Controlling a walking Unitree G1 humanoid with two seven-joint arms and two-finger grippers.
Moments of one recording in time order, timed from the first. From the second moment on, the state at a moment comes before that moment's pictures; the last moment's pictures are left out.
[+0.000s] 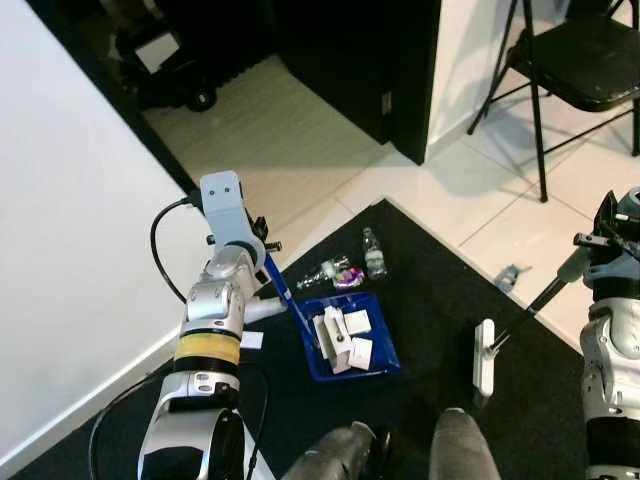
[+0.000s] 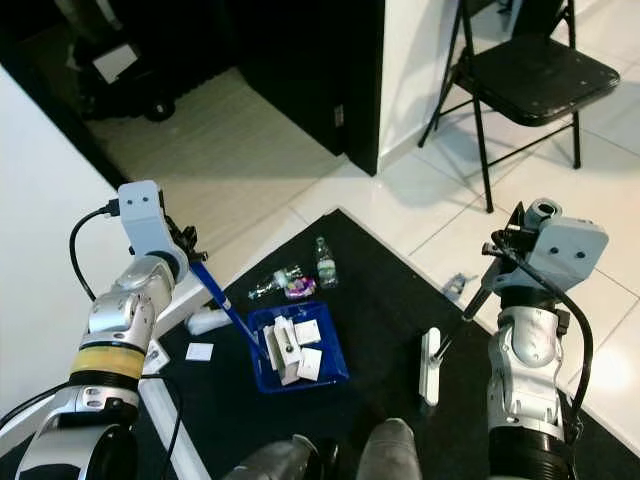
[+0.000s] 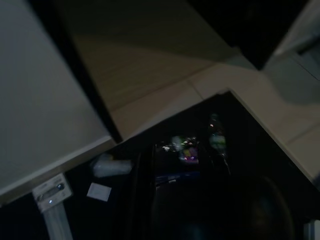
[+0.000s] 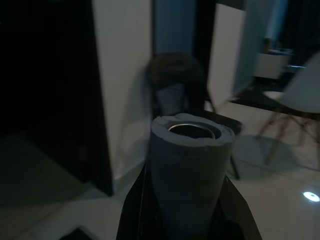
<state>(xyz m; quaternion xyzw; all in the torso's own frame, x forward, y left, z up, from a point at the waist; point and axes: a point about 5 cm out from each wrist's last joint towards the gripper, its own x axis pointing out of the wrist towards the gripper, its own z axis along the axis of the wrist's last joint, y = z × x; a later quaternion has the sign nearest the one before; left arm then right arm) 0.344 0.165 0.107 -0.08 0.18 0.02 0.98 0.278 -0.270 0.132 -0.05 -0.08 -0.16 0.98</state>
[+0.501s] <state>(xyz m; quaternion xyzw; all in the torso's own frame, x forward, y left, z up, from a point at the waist) 0.340 0.157 0.114 -0.10 0.16 0.04 0.98 0.301 -0.248 0.139 -0.04 -0.09 -0.10 0.99</state>
